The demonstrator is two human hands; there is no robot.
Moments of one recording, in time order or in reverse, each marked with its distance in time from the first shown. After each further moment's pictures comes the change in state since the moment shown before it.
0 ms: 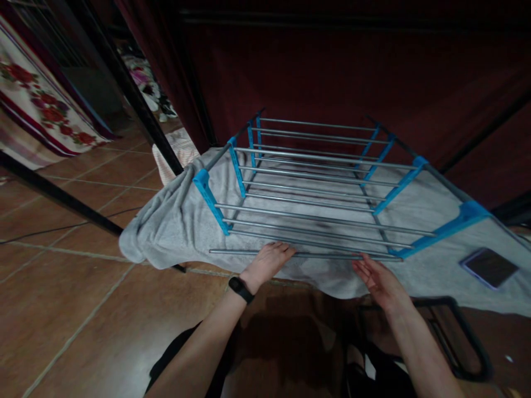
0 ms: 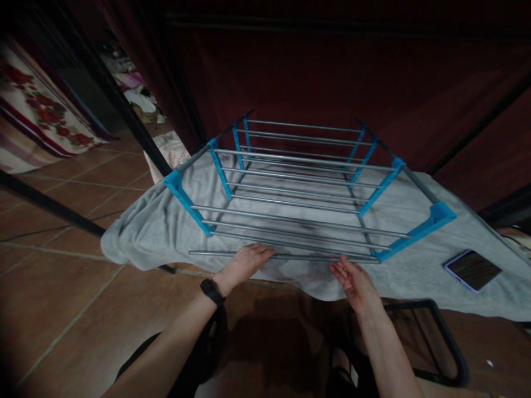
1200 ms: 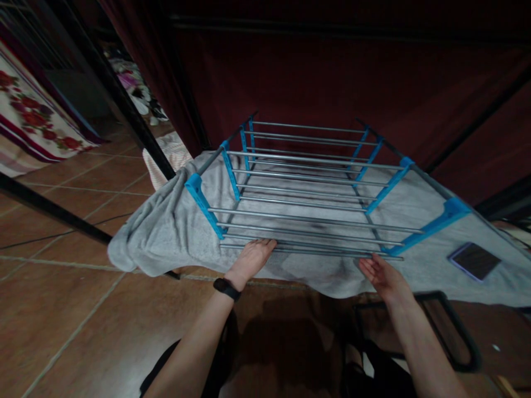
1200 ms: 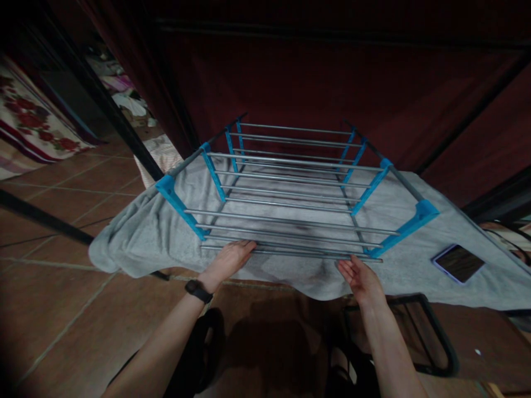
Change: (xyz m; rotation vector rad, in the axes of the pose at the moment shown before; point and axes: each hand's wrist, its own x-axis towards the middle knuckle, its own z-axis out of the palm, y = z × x) left_hand -0.009 -0.025 -0.012 0.002 -0.027 -0.162; right_hand 0.029 -0.013 -0.030 0.002 0.190 0.006
